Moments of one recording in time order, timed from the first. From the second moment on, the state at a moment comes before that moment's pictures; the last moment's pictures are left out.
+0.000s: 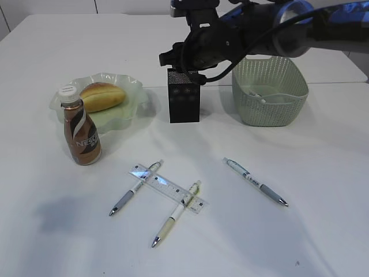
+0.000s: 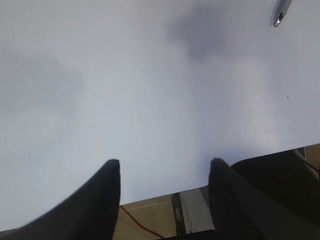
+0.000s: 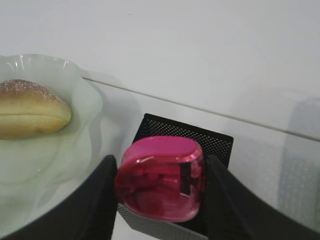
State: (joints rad) left arm -0.05 1.06 -0.94 -0.06 1.24 0.04; right arm 0.42 2.22 -1.85 -0.28 0.32 0.35
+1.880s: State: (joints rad) left arm -0.05 1.06 -0.94 -0.06 1.24 0.04; right arm 0.41 2.29 -1.85 -0.28 0.26 0.35
